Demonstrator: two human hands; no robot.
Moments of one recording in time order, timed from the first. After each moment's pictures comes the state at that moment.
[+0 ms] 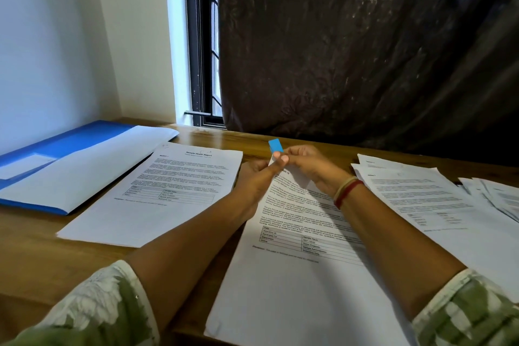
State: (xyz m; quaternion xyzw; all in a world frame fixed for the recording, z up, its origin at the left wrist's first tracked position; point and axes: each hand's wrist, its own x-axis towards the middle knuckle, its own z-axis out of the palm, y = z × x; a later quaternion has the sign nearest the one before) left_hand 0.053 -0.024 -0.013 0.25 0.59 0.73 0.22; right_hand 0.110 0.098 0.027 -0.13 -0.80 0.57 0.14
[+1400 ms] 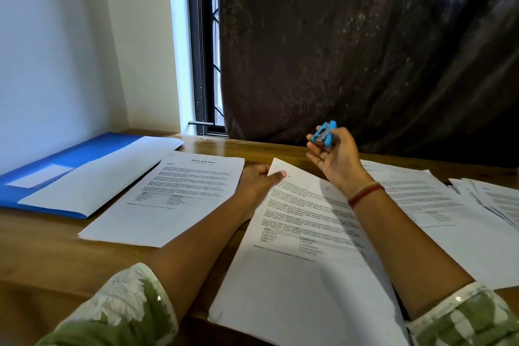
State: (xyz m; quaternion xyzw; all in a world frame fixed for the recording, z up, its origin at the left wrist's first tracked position) left_hand 0.053 -0.029 -0.011 0.25 0.66 0.67 0.21; right_hand 0.145 0.112 0.054 -0.15 -0.48 0.81 0.30
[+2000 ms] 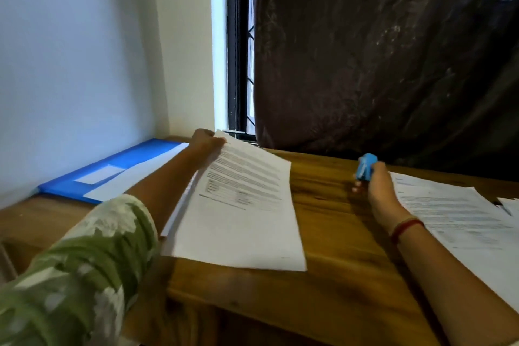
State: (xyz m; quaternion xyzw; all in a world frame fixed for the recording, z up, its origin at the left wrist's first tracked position) left_hand -0.053 -0.137 0.069 0.11 0.79 0.60 -0.01; right_hand 0.151 0.122 0.021 -0.28 -0.60 0.65 0.36
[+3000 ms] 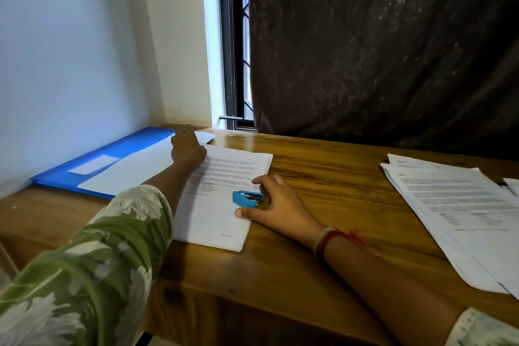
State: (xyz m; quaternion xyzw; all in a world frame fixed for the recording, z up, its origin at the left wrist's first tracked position) left_hand -0.105 -0.149 0.005 0.08 0.92 0.32 -0.20; right_hand 0.135 -0.018 -0.017 -0.03 -0.94 0.32 0.15
